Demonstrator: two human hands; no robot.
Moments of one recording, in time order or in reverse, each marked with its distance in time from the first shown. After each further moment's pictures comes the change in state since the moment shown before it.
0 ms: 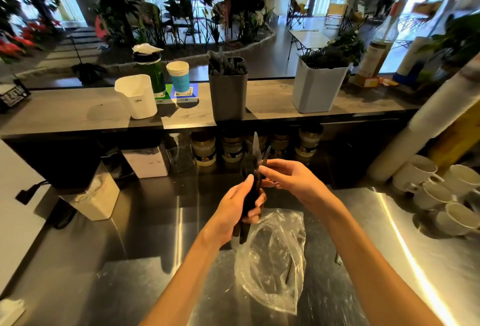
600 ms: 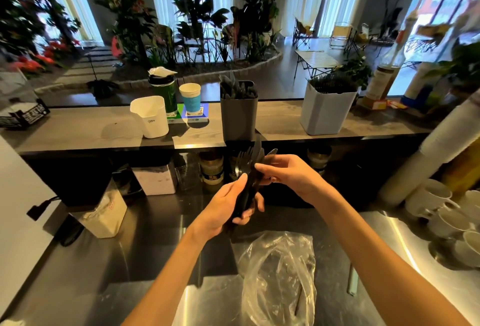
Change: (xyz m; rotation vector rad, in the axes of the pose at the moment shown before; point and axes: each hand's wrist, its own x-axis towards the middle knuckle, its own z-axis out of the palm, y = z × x) left_hand 0.011 0.059 -0.027 0.210 -0.033 0.041; right_hand 0.049 -0.051 0.001 0.057 -0.062 -0.044
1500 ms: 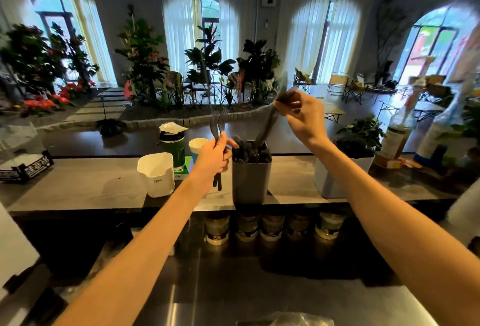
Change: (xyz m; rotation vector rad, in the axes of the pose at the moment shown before) left_hand 0.128 0.174 -0.094 0.119 0.428 0.264; right_hand 0.173 -0.172 -0.064 -0.515 0.565 -0.717
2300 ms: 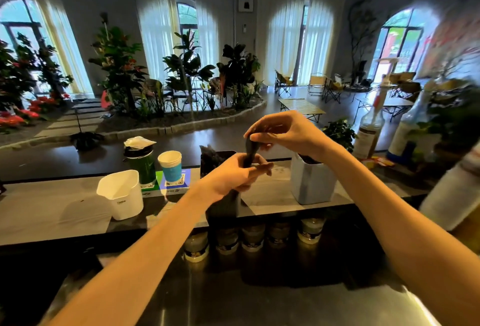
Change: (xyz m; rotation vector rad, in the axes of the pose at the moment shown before) left_hand 0.012 0.005 0.098 0.299 -0.534 -0.057; right_hand -0.016 -0.005 -0.076 0.184 -0.540 0.040
